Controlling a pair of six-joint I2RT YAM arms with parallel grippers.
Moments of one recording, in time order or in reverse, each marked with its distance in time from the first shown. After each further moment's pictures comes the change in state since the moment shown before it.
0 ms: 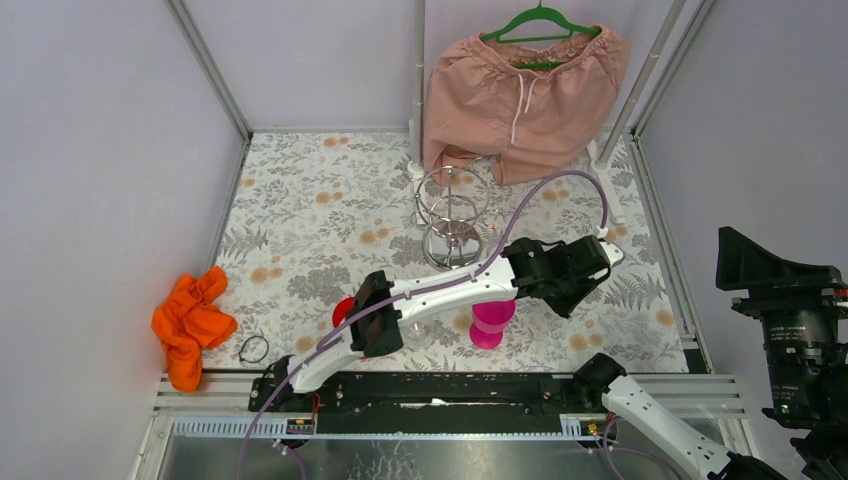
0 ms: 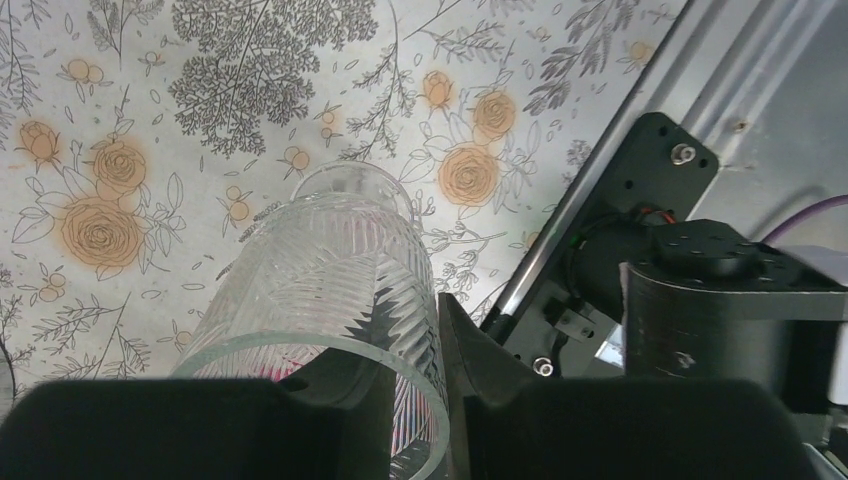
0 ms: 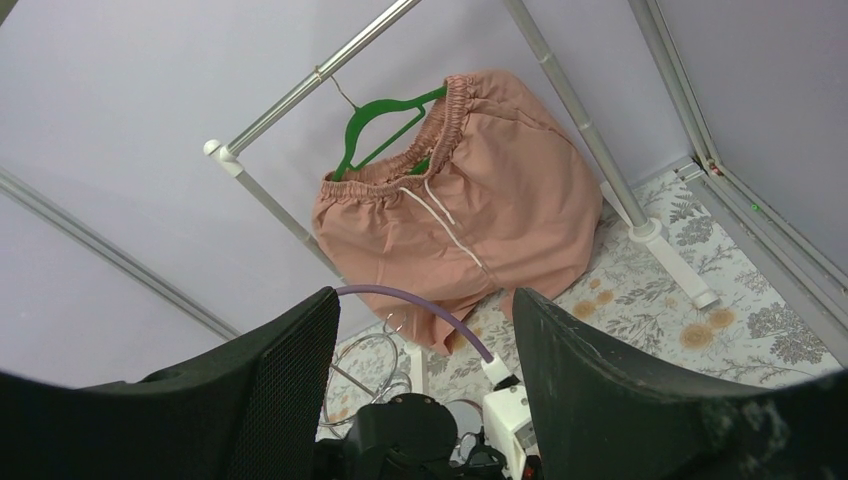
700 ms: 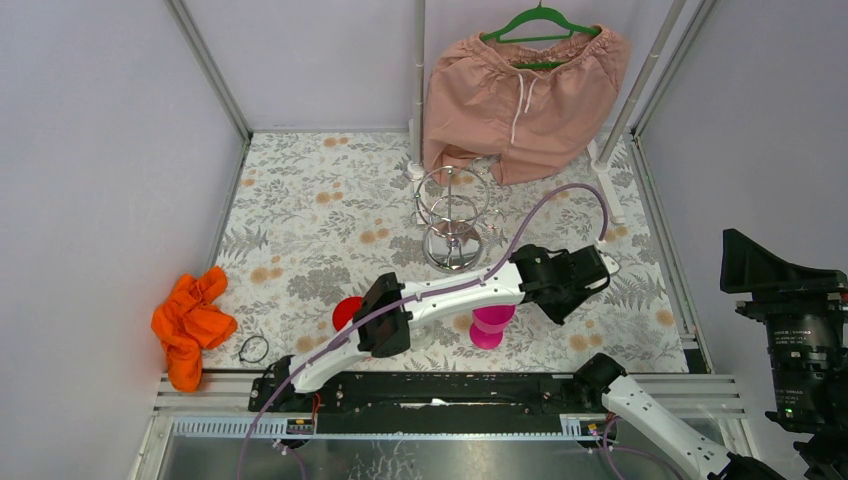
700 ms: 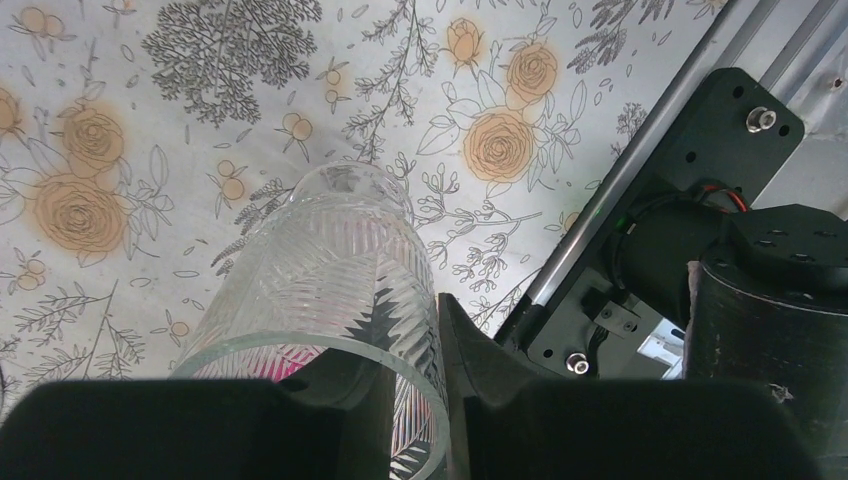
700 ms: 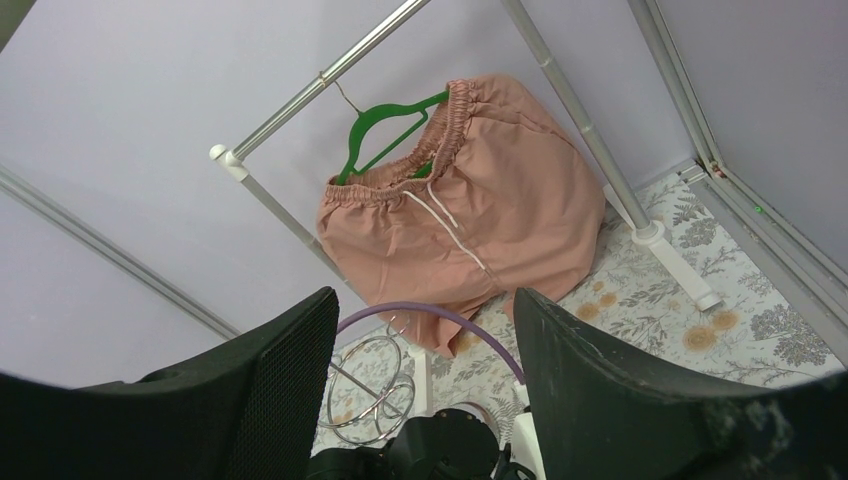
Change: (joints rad) left arm -0.003 0.063 0.010 -0.054 -0.014 0.030; right arm 0.000 -0.009 0.005 0.001 -0.001 0.001
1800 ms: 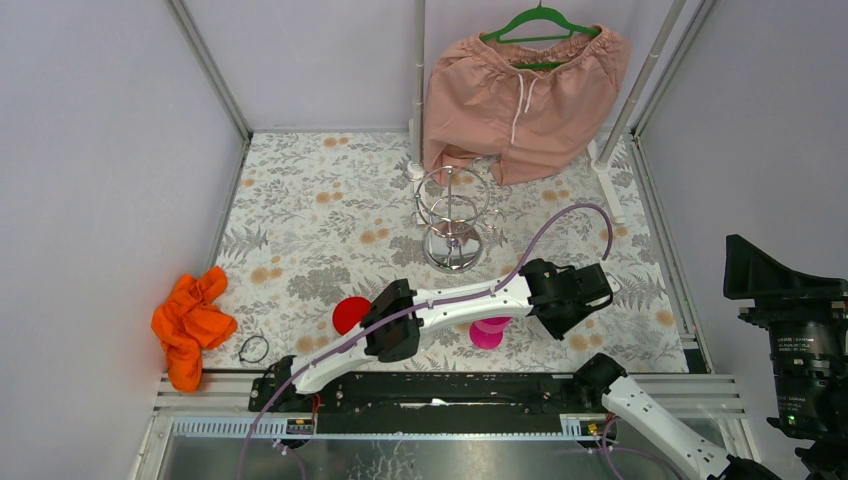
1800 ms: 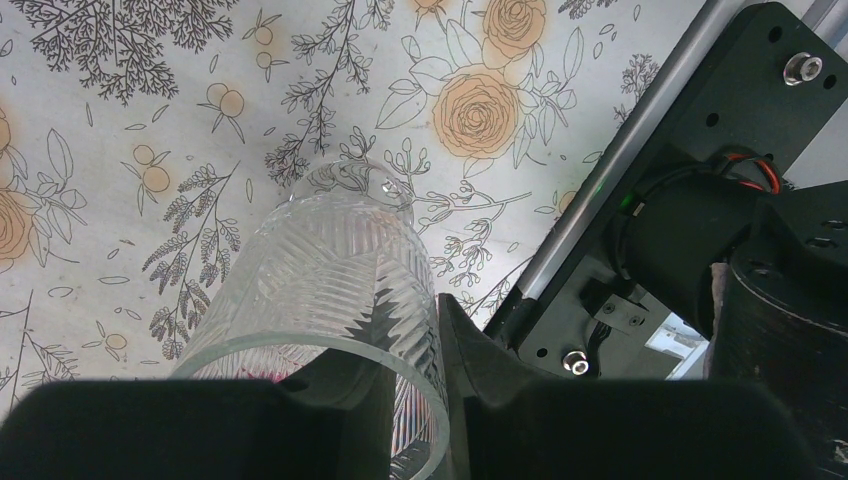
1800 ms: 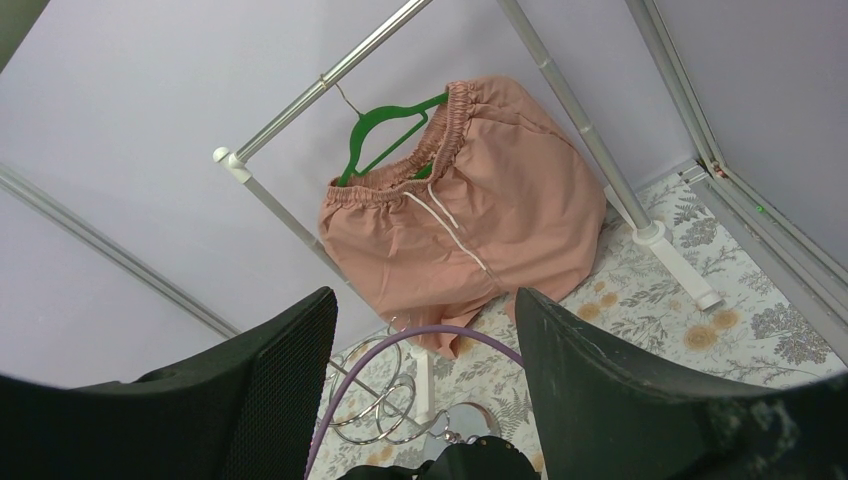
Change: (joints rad) left arm -0.036 0.060 0.000 -0.017 0.023 0.002; right arm 0.001 -0.032 -0.017 0.000 0.000 0.002
